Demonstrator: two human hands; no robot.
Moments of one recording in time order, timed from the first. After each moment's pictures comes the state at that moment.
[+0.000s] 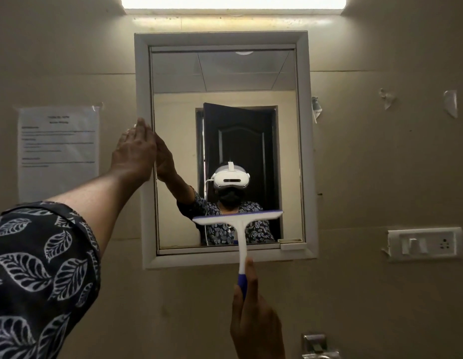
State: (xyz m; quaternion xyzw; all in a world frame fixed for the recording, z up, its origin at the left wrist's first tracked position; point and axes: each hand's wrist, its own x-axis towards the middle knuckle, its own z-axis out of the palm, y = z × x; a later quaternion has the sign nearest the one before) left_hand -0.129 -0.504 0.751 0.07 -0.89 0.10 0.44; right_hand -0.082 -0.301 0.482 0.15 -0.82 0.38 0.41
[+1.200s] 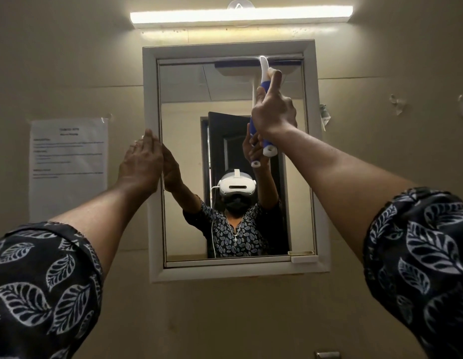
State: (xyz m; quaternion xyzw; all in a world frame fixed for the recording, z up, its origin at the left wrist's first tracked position) left_hand -0.138 -0.510 0.751 0.07 -0.89 0.13 0.44; right_hand -0.132 -0.271 0.827 0.14 -0.72 0.35 0.58
